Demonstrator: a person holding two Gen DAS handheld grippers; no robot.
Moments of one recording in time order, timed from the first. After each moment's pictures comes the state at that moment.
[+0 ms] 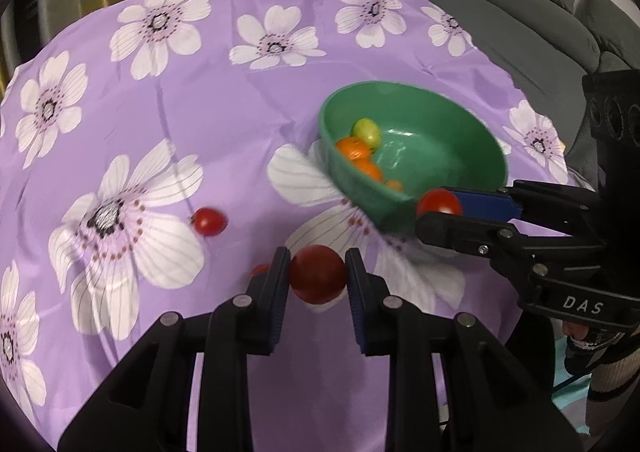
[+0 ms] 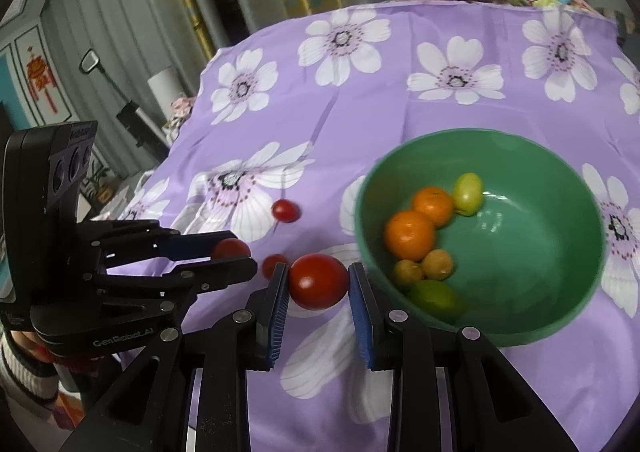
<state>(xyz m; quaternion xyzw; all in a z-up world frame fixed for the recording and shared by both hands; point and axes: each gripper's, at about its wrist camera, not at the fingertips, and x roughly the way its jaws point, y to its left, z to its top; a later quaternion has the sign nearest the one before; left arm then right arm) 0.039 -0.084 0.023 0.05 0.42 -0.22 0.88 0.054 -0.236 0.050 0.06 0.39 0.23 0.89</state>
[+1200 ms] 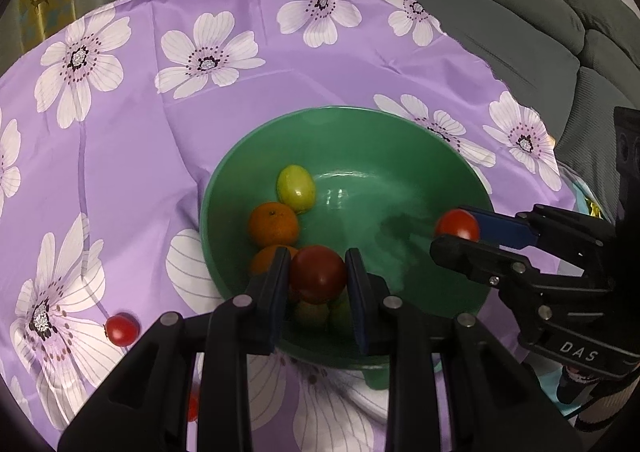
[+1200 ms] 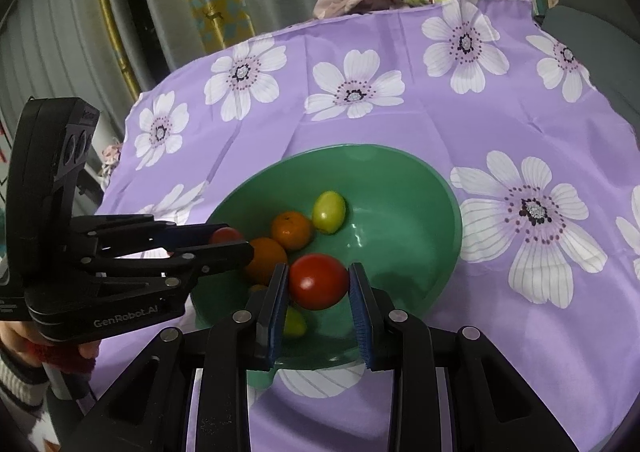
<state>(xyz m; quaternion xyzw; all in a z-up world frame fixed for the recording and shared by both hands) 0.105 -0.178 0.020 0.08 0.42 -0.28 0.86 0.073 -0.320 0.045 0.08 0.37 0.12 0.92</state>
